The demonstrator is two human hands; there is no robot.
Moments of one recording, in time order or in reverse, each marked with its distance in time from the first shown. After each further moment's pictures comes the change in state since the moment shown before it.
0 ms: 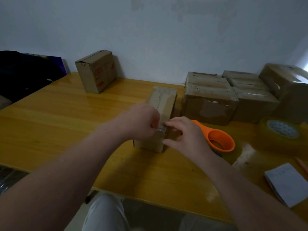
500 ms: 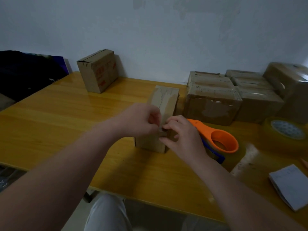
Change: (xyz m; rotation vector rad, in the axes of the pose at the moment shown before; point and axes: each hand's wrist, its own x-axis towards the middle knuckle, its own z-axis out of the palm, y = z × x) left_hand 0.002 -0.016 0.000 -0.350 -0.031 0.002; right_hand 0.005 0.003 0.023 0.010 0.162 -0.168
